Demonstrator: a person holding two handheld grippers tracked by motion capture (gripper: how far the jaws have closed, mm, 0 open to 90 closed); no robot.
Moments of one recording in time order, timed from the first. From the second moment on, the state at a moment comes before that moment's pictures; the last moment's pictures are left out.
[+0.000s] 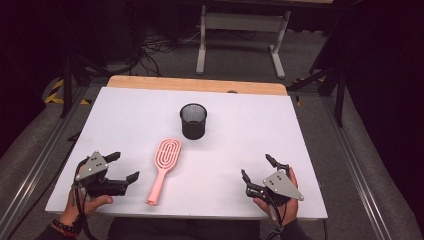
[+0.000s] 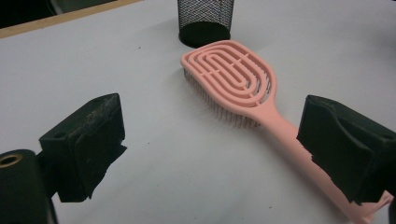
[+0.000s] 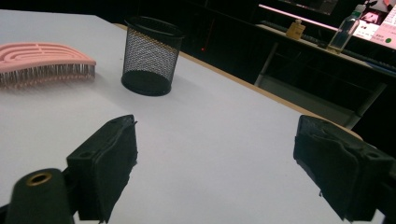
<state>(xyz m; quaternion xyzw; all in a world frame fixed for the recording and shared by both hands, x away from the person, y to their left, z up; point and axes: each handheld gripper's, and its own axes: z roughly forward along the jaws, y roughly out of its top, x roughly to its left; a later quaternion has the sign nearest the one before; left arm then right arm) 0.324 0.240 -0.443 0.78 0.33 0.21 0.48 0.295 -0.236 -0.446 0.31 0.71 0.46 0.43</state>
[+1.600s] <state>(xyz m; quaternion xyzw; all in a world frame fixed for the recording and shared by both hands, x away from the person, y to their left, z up) 0.370 0.149 -0.450 0.89 0.37 0.12 0.23 0.311 -0.230 -0.460 0.31 0.75 0.43 0.39</state>
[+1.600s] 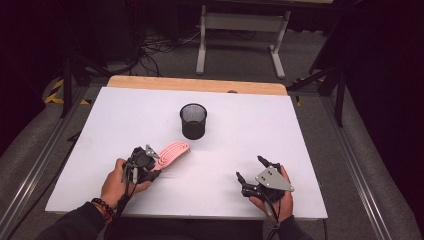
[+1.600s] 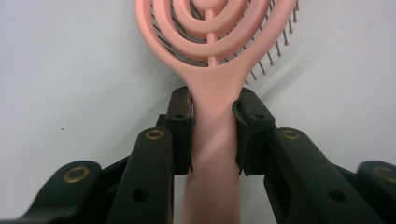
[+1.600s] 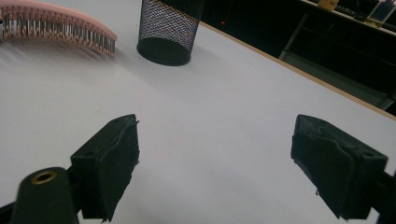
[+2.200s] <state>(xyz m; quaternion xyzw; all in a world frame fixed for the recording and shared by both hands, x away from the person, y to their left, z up) 0.360 0.162 -0.449 0.87 0.35 0.16 0.30 0.311 -0.228 -0.463 0.31 0.76 0.43 0.38</state>
